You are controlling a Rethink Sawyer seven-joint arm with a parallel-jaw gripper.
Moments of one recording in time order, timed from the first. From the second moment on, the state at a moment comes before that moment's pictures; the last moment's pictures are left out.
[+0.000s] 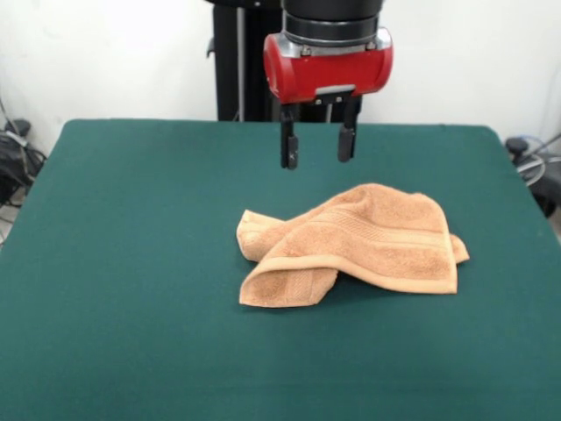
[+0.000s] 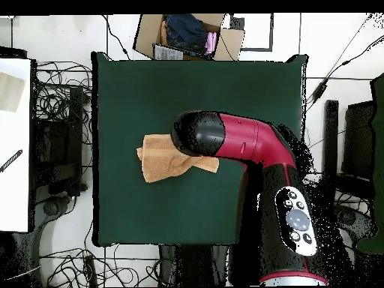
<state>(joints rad) -0.34 -0.78 0.17 1.60 -0.09 0.67 1.26</state>
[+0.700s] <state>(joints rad) -0.35 -0.78 0.17 1.60 -0.09 0.67 1.26</state>
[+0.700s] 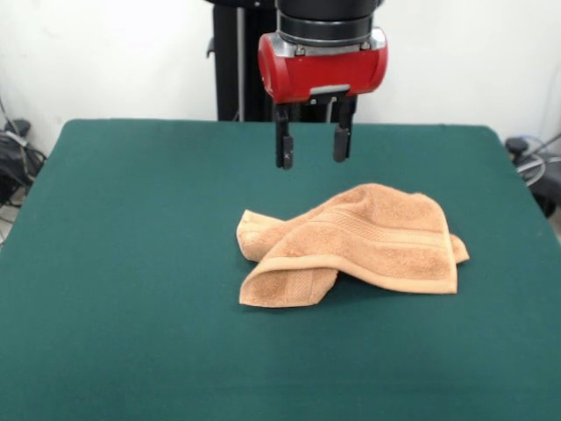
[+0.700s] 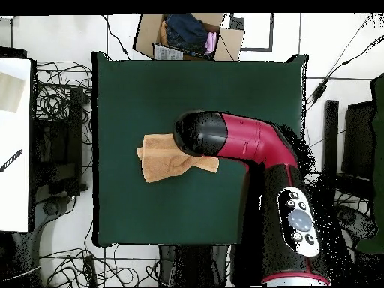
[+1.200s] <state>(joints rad) -0.34 -0.78 0.17 1.60 -0.09 0.67 1.26</state>
